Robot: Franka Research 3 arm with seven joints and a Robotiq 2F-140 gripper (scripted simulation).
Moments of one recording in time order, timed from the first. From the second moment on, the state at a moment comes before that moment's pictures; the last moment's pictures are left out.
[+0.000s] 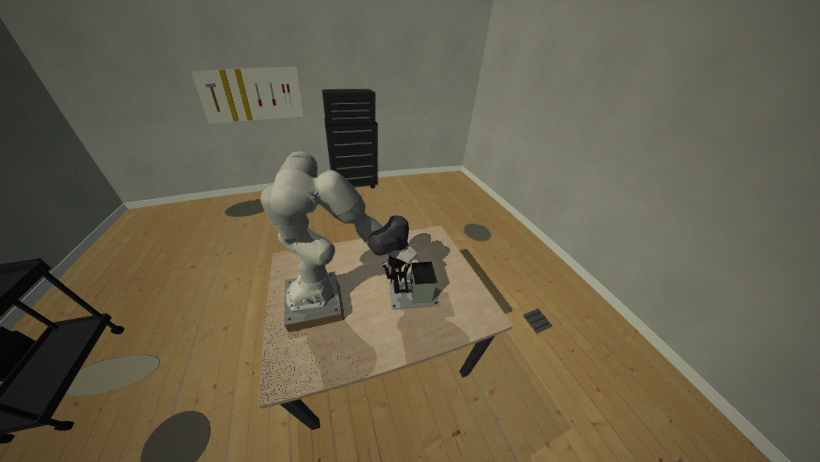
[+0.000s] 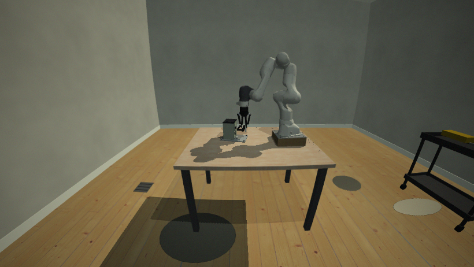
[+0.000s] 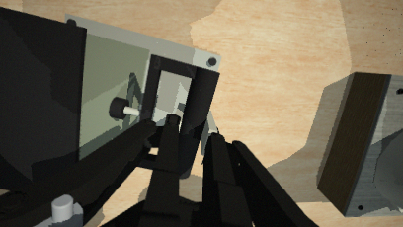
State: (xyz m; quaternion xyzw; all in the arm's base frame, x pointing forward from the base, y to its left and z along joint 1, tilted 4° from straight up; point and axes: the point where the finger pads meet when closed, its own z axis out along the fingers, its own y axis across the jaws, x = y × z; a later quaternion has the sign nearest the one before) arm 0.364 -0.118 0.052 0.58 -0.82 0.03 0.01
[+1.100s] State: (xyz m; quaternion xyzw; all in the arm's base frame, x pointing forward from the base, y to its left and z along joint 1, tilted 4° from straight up) arm 0.324 -0.104 0.051 0.58 -0.81 0.04 0.00
